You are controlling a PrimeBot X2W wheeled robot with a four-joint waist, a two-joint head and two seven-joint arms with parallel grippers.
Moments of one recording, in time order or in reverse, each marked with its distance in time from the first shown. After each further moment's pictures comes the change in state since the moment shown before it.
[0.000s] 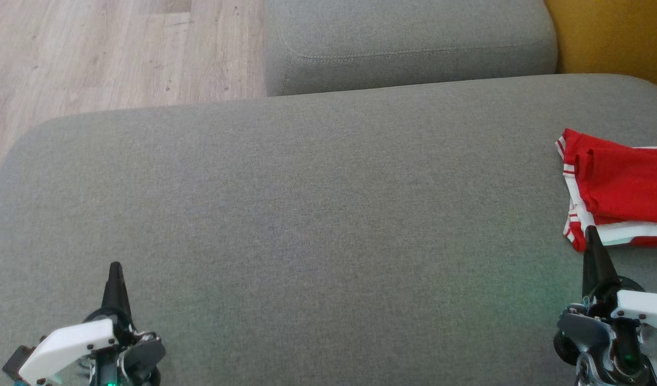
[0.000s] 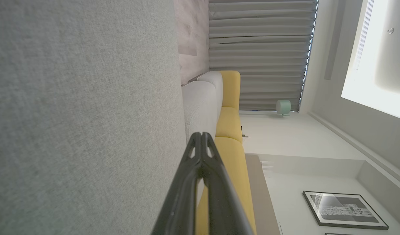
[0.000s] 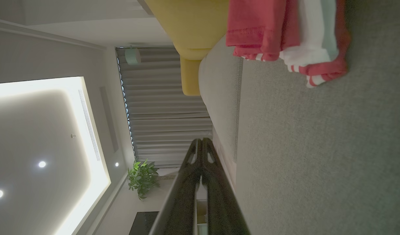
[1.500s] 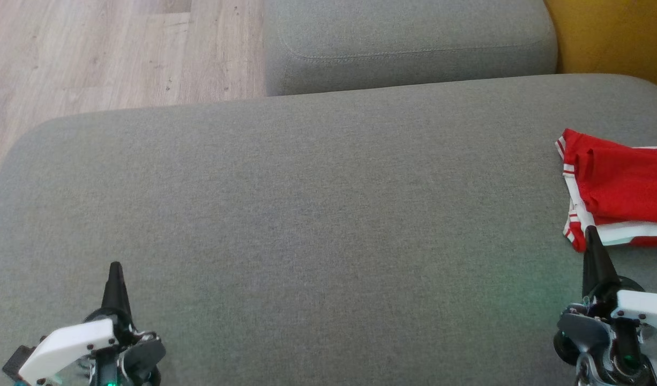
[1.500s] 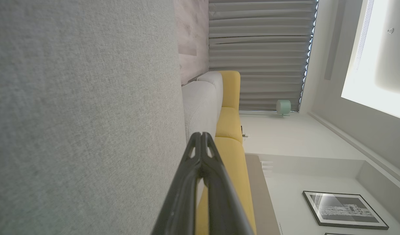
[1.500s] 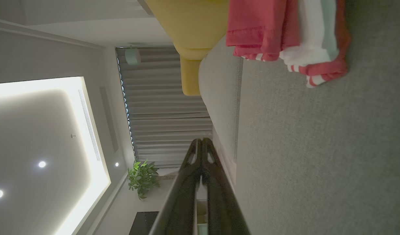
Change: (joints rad) left arm 0.000 0.000 0.000 0.000 0.000 0.000 0.000; right arm 0.000 0.000 0.000 0.000 0.000 0.000 0.000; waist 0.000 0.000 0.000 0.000
